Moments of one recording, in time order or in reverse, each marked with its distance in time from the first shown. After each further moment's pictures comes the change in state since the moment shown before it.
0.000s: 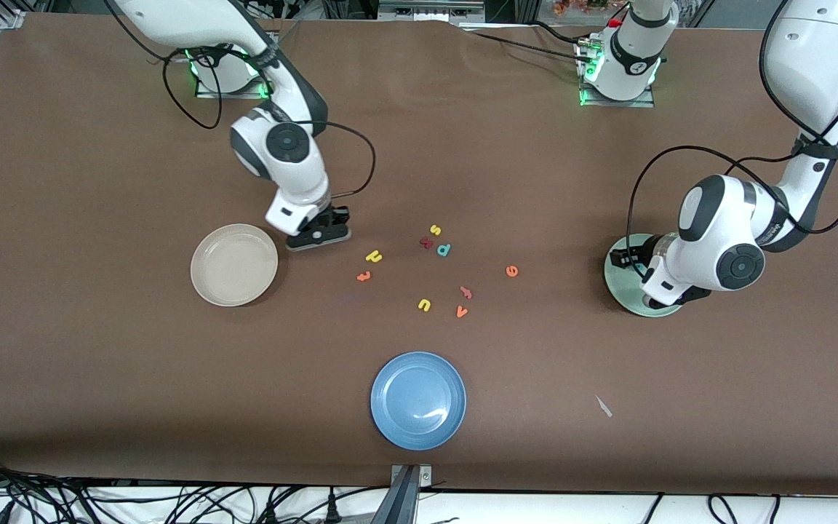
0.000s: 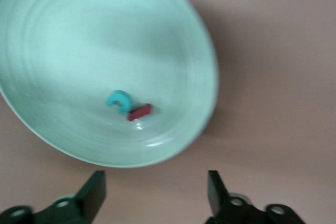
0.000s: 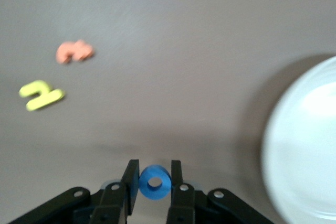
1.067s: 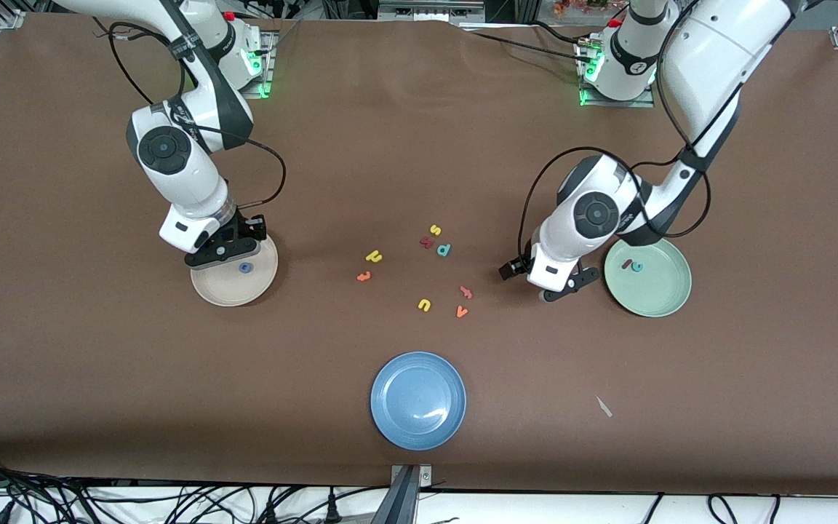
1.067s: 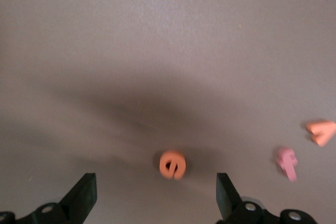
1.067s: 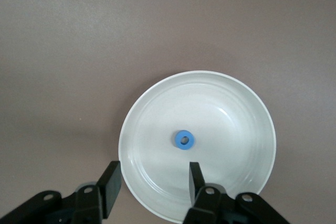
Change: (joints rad) left arm -0.265 0.112 -0.065 -0.045 0.178 0.475 -0.594; right arm -0.293 -0.115 0.077 -0.027 0.101 -0.087 -0.337
